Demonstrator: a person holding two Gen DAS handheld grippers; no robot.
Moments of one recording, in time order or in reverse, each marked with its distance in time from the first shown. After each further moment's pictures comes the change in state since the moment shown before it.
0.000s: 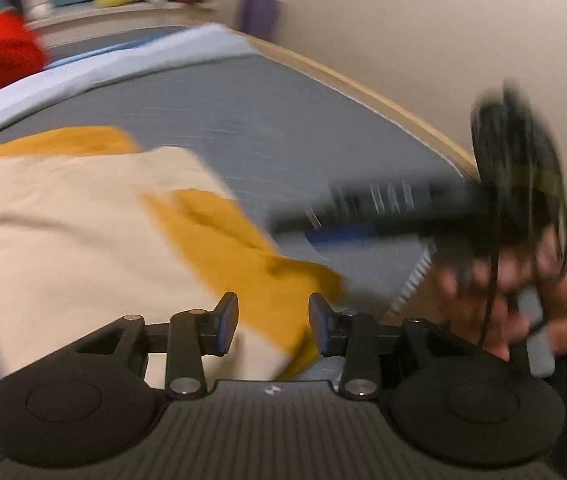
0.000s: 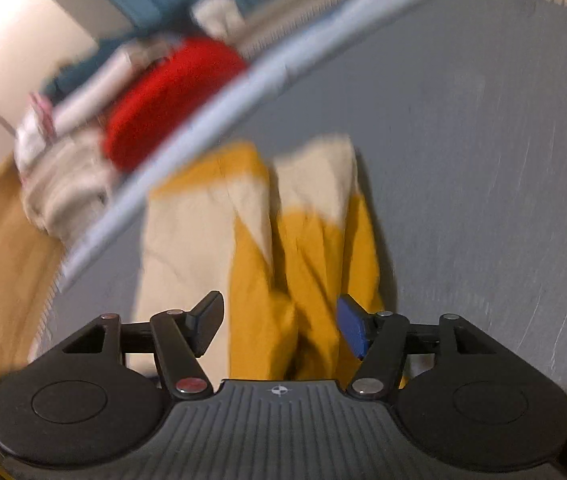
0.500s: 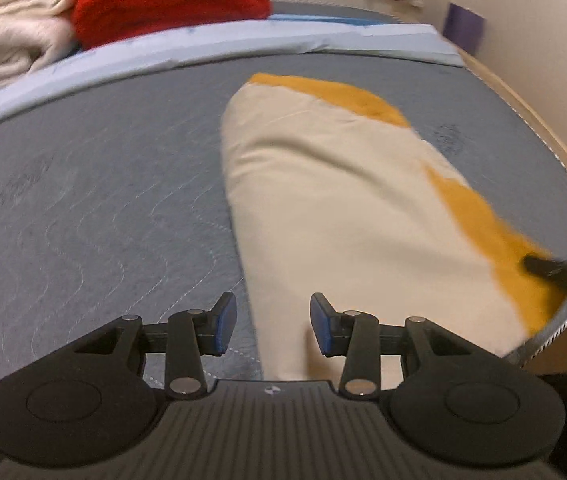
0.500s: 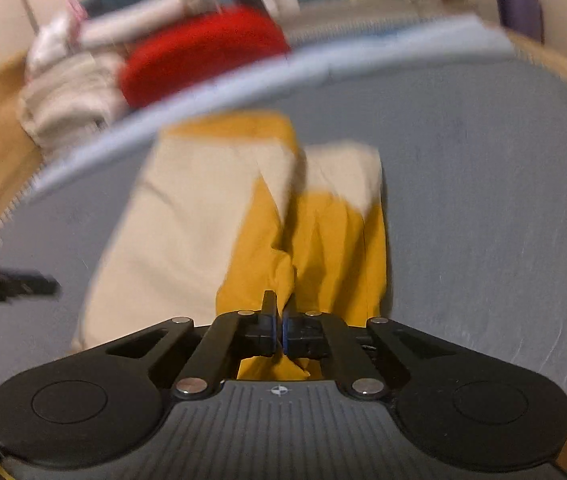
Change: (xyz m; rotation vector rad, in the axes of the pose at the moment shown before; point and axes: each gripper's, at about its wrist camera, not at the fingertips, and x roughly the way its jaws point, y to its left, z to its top) left arm -0.035 0.126 -0.010 -0.323 0.084 0.423; right arm -0.012 0.044 -0.019 -0.339 -0.086 -0.079
